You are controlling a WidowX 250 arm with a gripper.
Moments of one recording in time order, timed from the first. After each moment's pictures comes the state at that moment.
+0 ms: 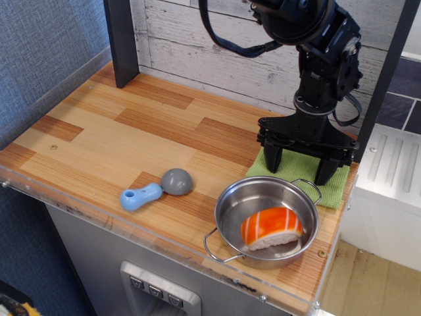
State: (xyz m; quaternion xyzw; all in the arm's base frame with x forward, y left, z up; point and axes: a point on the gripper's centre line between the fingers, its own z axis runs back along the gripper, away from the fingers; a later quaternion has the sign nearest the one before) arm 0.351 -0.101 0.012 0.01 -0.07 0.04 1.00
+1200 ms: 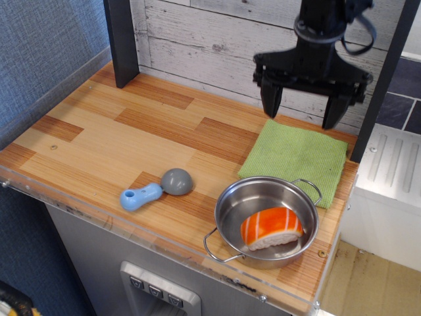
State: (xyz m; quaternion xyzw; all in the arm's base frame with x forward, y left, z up) arm 0.345 -0.097 0.106 0.01 -0.15 0.05 0.99
